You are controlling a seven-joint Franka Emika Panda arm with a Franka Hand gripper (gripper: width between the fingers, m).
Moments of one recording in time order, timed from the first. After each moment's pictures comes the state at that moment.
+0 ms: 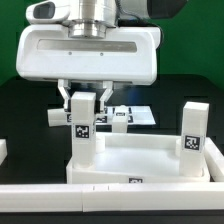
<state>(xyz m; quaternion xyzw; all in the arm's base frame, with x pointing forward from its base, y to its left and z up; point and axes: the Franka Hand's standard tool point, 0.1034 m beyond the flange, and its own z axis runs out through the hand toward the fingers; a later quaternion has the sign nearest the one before) 0.598 -0.061 0.112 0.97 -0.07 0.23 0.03</state>
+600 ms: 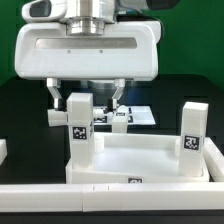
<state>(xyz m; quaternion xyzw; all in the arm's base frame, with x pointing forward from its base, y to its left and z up) 0.604 -0.053 0.114 0.99 -0.08 0.15 -0.01</state>
